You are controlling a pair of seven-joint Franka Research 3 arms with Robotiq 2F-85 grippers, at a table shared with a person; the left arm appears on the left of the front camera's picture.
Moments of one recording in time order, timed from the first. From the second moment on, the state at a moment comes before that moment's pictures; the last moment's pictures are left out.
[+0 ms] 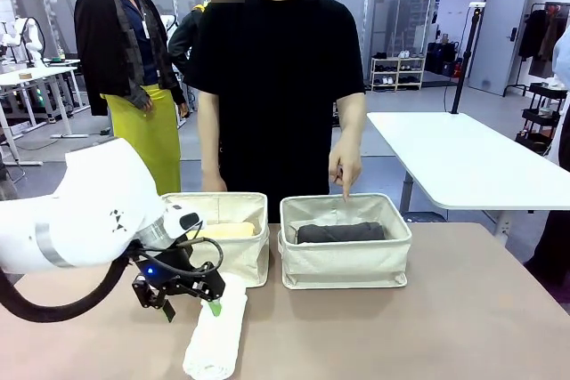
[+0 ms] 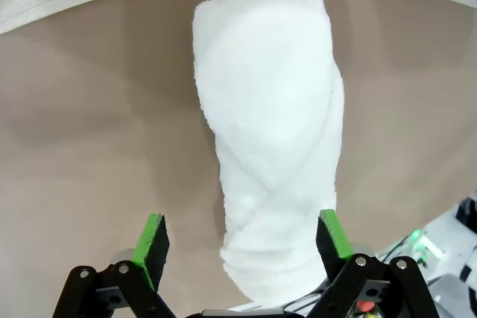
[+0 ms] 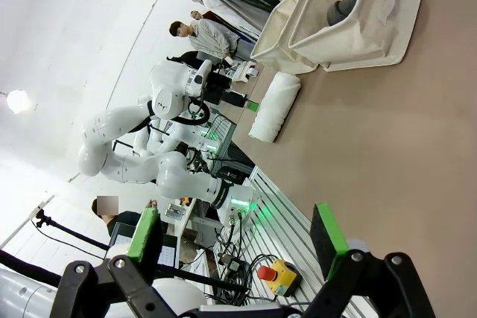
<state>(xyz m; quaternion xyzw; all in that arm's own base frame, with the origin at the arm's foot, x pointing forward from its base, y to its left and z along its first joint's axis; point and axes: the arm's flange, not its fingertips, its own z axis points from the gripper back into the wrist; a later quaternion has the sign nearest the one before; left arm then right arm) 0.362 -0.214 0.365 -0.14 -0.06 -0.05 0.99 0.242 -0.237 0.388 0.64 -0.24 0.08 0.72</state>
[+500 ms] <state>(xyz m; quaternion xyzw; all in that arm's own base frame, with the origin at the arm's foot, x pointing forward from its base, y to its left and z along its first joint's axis) 0.358 -0.231 0.353 -0.14 -0.06 -0.03 0.99 0.242 -0.237 0.388 0.64 -0.24 0.08 0.72</state>
